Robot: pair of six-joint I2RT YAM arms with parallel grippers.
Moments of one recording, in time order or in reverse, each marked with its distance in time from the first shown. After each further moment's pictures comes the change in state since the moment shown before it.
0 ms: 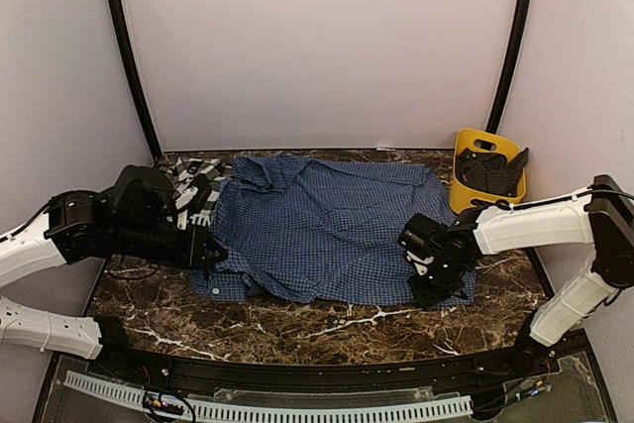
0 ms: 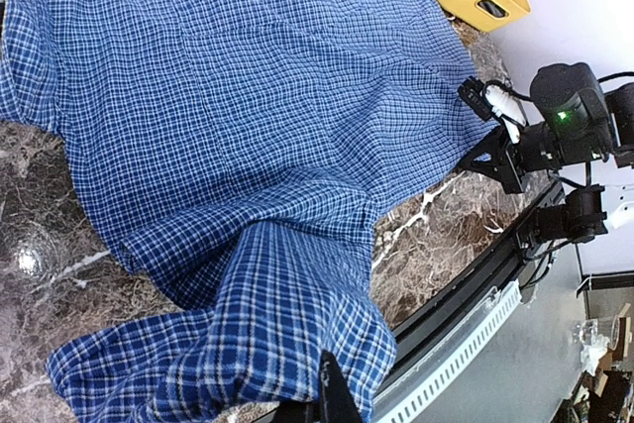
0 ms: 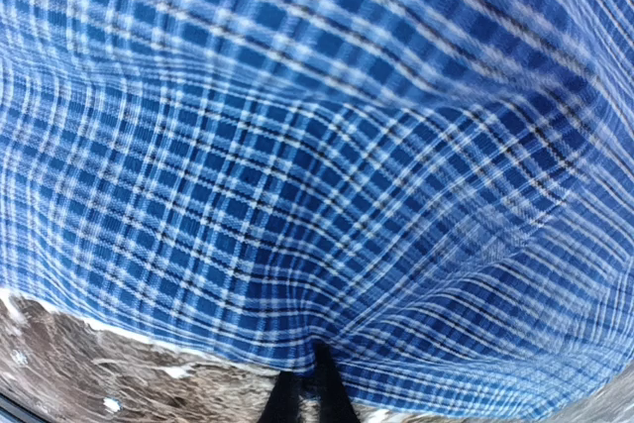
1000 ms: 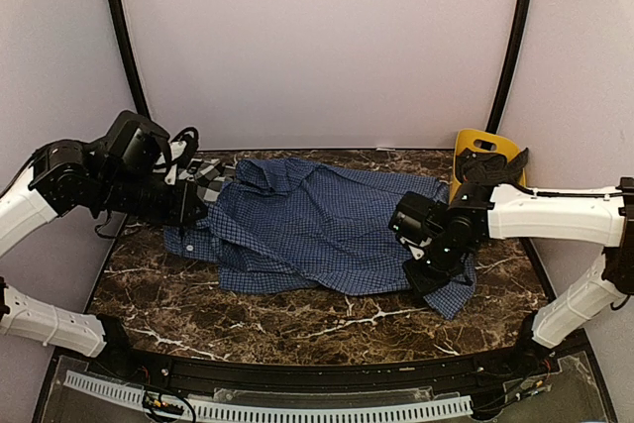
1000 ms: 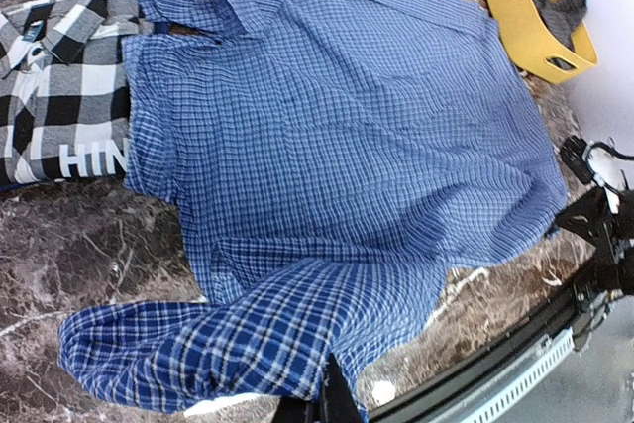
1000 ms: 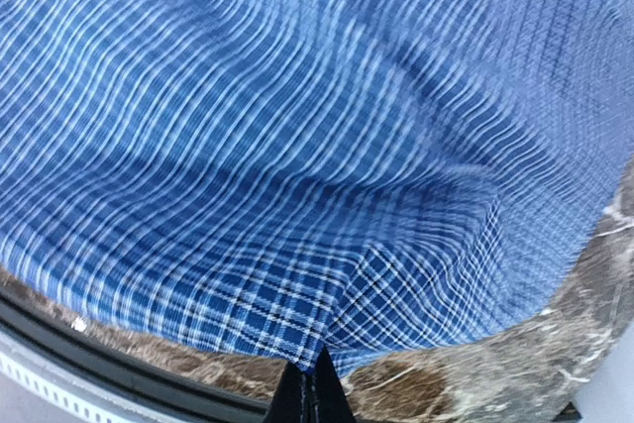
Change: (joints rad) left arm 0.055 0.146 0.382 -0.311 -0.187 0.105; right arm 0.133 -0.085 0.234 -0.288 0.063 0.074
